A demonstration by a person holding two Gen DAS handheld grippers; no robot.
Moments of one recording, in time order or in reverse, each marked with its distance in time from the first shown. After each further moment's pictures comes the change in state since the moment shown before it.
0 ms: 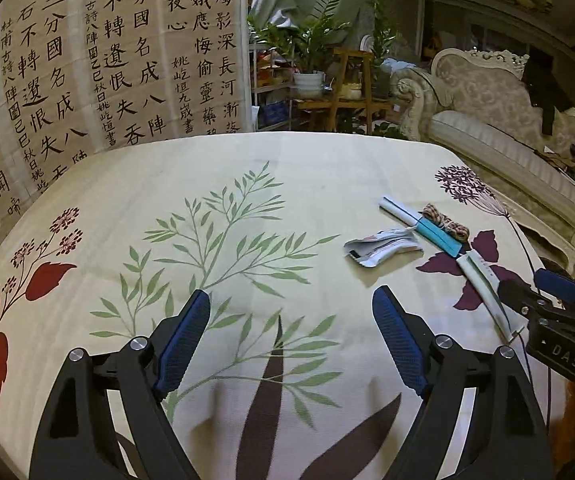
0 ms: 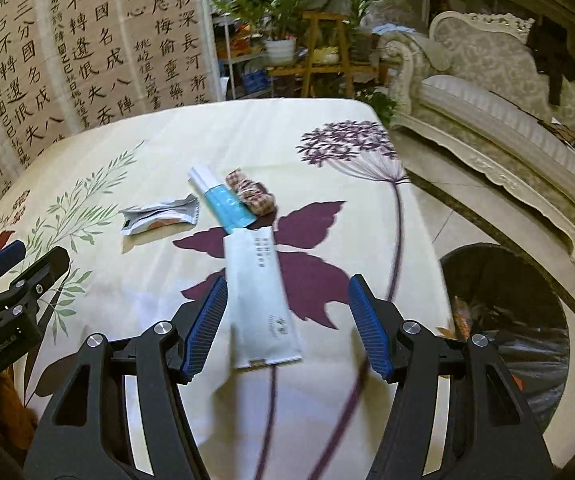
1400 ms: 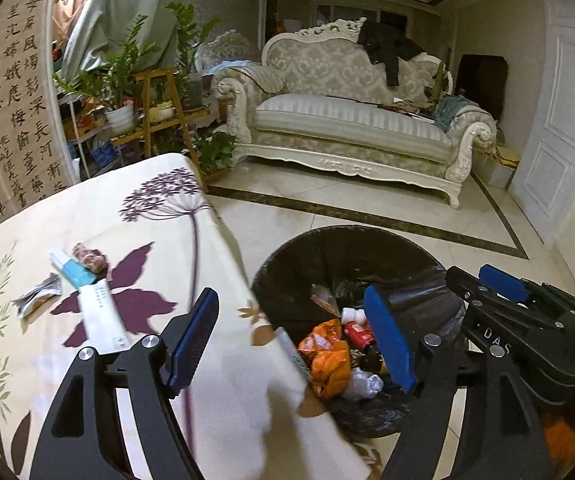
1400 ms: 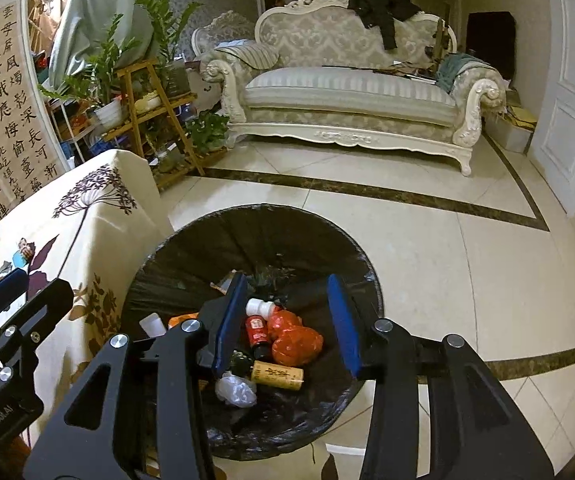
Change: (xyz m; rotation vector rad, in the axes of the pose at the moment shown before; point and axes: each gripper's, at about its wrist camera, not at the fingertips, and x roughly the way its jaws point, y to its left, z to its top) left arm -0.035 -0.251 -0.017 0.318 -0.035 -0.415; right arm -0.079 -0.217 -0.090 0.413 -0.126 -0.340
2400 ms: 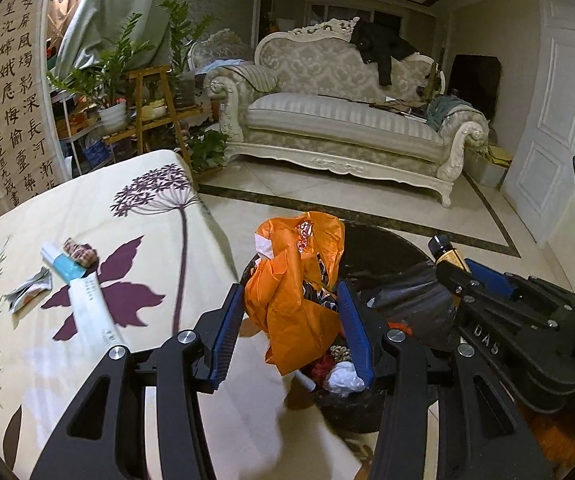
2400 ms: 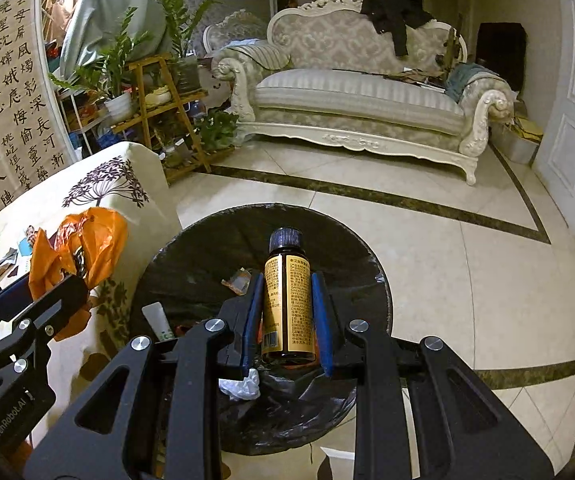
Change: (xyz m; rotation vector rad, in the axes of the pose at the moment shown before) left arm 0.000 -0.009 -0.004 0.015 0.005 -0.043; right arm -0.003 0.007 -0.002 -0.035 0.002 -0.003
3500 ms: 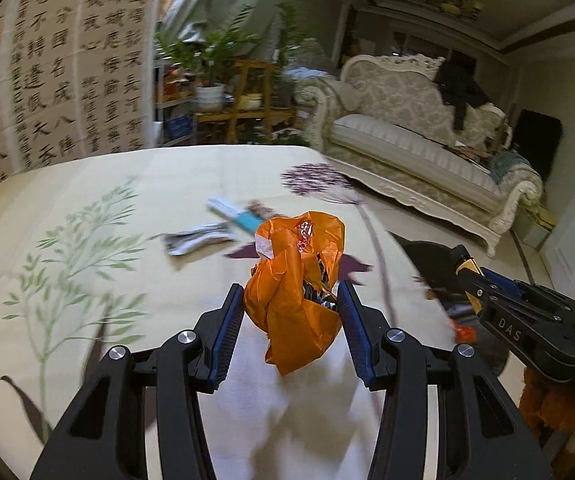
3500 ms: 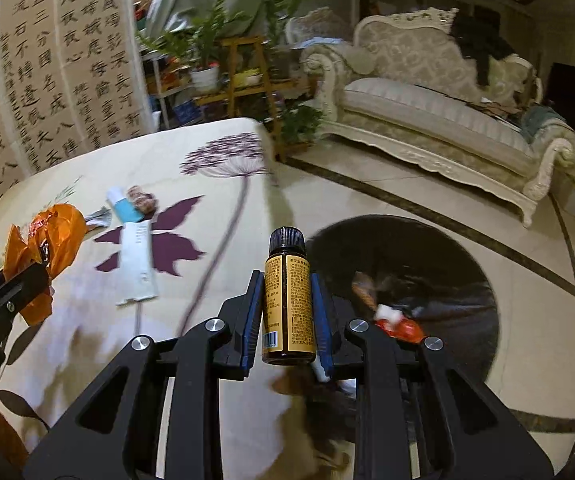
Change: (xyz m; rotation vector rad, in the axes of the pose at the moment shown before) left arm -0.078 0.127 -0.036 -0.230 -0.050 0.137; right arm -0.030 0.114 -0.005 -0.184 0.004 0.157
